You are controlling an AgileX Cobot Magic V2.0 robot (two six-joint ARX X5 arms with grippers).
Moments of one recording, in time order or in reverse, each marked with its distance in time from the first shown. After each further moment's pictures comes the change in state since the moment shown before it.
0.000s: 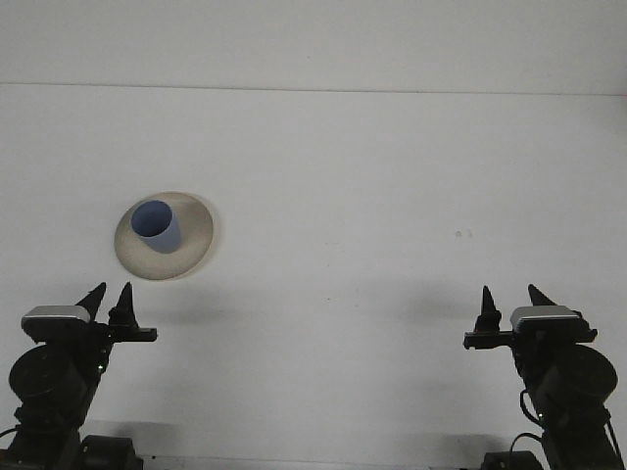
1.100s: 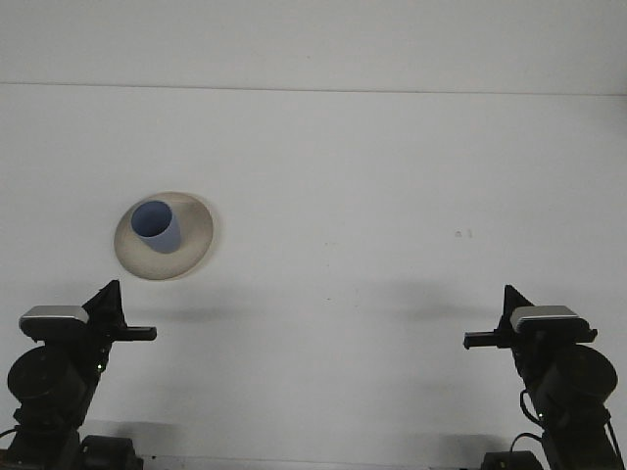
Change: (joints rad) left arm 0.000 0.000 0.000 0.017 0.000 0.000; right arm 0.000 0.000 0.000 0.000 0.000 0.000
